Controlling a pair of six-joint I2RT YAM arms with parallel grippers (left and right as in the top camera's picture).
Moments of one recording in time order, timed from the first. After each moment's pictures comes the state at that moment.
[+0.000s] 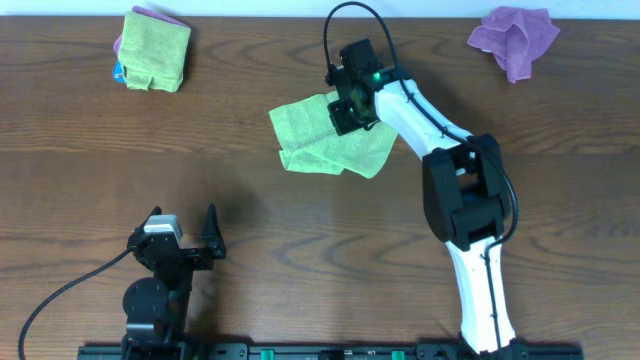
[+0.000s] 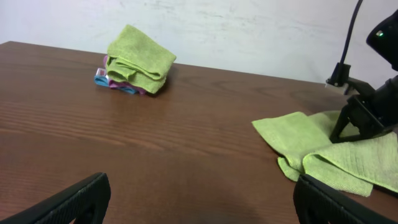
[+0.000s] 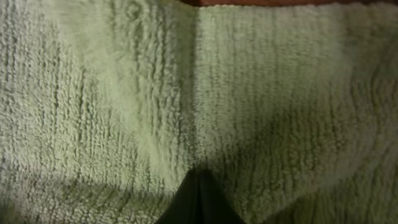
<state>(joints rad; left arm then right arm) -0.05 0.01 0.07 -0.23 -0.02 -0.15 0.38 2.41 1.96 -0.83 -0.14 0.00</state>
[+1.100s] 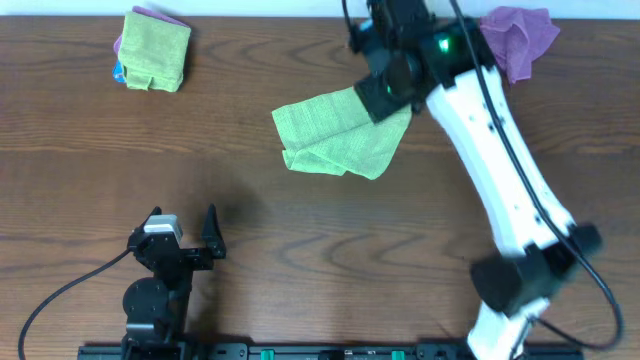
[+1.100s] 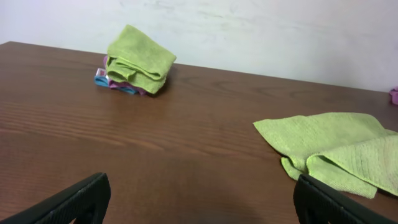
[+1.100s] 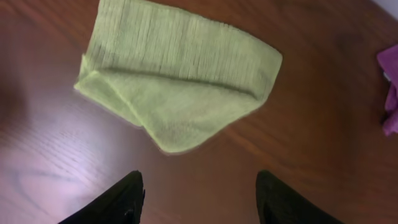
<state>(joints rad) -0.05 0.01 0.07 -0.23 -0.02 -0.15 0.44 1.91 2.07 -1.34 0.09 -0.13</state>
